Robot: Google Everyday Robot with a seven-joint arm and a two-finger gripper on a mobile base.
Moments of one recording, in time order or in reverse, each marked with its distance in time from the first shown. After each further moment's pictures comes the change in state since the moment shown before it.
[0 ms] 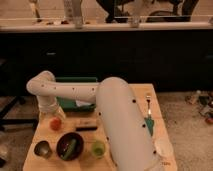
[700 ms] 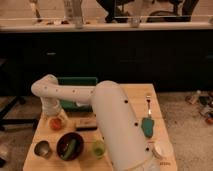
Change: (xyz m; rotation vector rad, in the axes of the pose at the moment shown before) arm 0.013 0.016 0.037 -0.011 -0.062 0.036
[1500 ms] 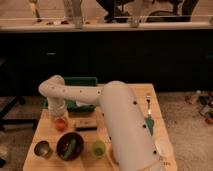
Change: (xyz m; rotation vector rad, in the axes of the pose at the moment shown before) arm -0.006 0.023 -0.002 0.031 0.003 0.032
